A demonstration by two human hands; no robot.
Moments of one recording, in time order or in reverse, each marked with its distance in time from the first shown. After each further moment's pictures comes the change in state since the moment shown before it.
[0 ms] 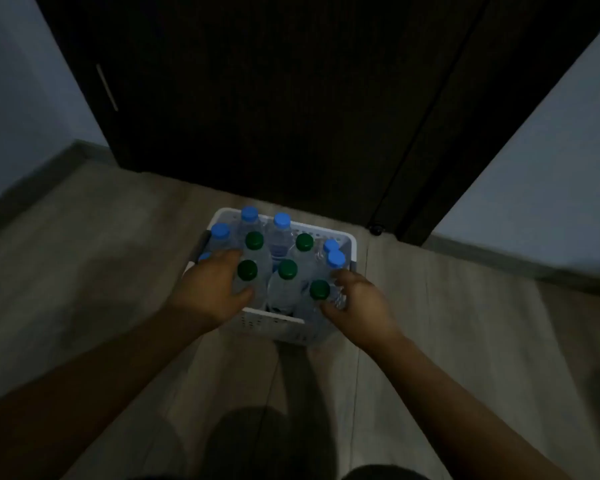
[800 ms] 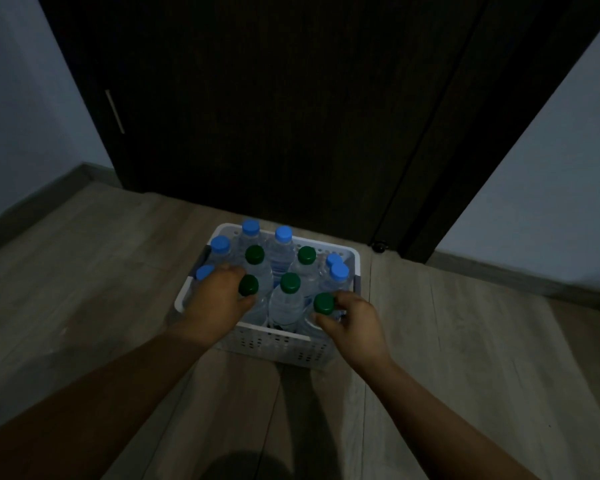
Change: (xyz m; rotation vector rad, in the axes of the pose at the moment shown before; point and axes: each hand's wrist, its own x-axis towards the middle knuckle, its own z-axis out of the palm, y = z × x) left_hand 0.025 -0.017 0.036 -0.034 0.104 0.007; right_hand 0.005 0.011 0.037 0.291 0.142 0.020
